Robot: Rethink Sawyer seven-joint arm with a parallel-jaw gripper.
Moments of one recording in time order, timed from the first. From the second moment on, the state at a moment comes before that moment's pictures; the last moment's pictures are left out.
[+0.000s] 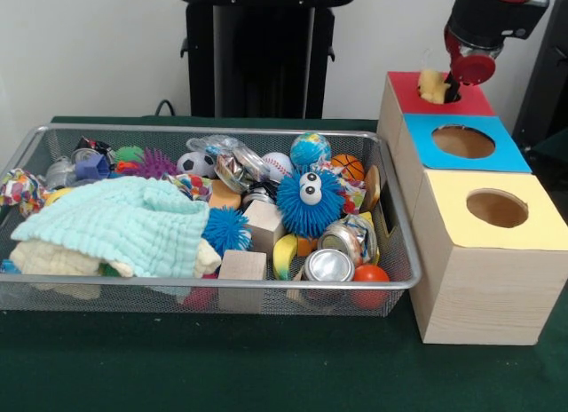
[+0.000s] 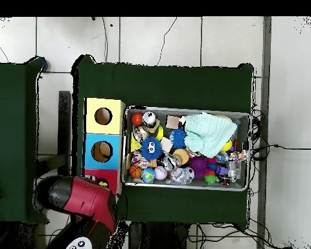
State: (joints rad) arm 0.57 -0.49 -0.47 1.84 0.63 0.67 3.09
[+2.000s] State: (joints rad) arm 0.58 -0.48 -0.49 1.85 0.65 0.63 3.09
